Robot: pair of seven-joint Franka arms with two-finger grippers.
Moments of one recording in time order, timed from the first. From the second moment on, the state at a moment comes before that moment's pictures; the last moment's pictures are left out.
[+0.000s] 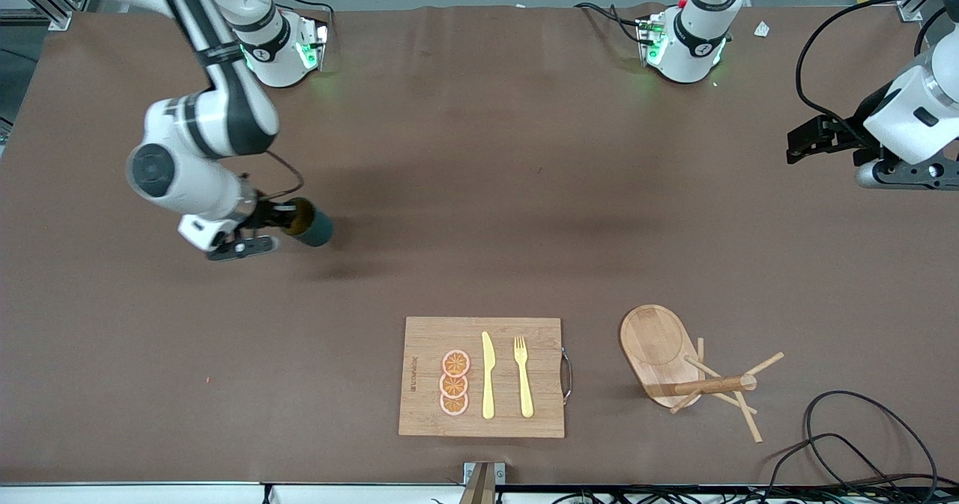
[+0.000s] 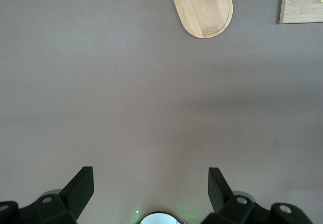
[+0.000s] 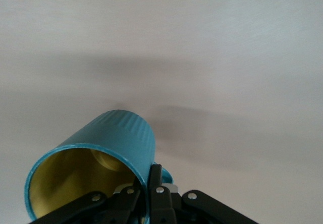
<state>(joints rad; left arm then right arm) 0.05 0.02 -0.15 -1.57 0.00 1.48 -0.04 0.31 0.18 -0.03 -2.16 0.15 2.21 0.11</state>
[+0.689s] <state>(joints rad) 0.05 0.03 -0.15 -1.57 0.00 1.48 -0.04 0.75 0.35 -0.02 -1.94 0.15 2.26 0.91</state>
